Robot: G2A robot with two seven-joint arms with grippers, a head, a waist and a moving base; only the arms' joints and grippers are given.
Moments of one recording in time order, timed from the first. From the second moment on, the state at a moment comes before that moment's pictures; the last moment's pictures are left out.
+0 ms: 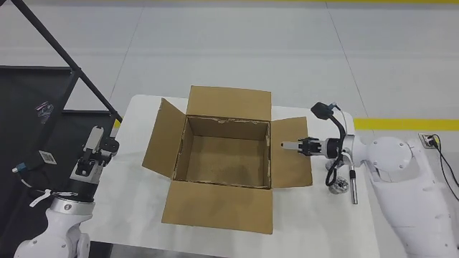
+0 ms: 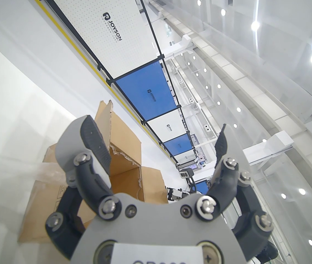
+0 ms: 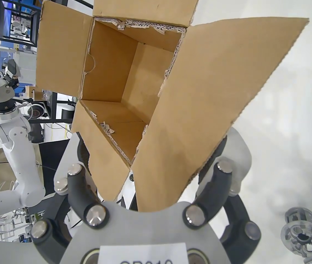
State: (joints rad) left arm 1.47 -1.26 -1.84 -2.01 -0.06 -0.13 -0.28; right arm -0.74 -1.12 1.35 -1.41 -0.27 -0.12 1.21
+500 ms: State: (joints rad) left arm 1.47 -1.26 -1.84 -2.01 -0.06 -0.13 -0.28; right arm -0.69 -1.13 1.26 -1.38 -0.26 -0.10 1.17
